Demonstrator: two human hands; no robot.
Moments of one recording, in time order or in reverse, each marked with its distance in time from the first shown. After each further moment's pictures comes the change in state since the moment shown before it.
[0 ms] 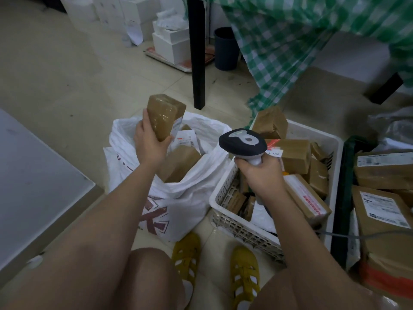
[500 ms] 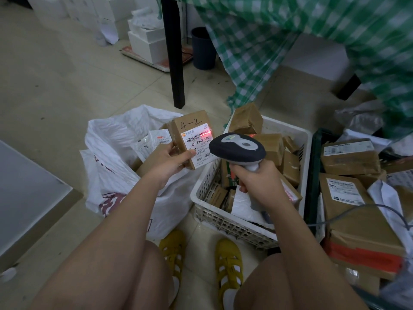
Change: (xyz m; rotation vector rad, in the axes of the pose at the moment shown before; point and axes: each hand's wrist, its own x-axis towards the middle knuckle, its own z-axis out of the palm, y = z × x) left_hand -0.075 0.049 0.022 -0.700 -0.632 -0.318; right_hand -0.036 -0.006 -0.050 0.050 -0.082 0.041
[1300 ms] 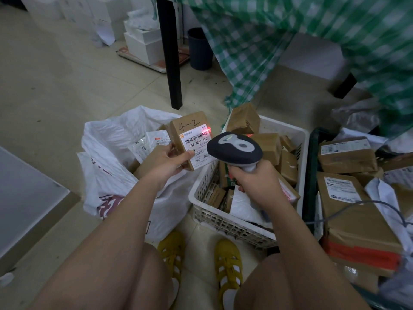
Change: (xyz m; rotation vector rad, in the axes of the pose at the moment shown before) left_hand -0.006 0.007 0.004 -0.014 -0.019 -0.001; right_hand -0.001 -0.001 -0.002 -0.021 -0.021 0.027
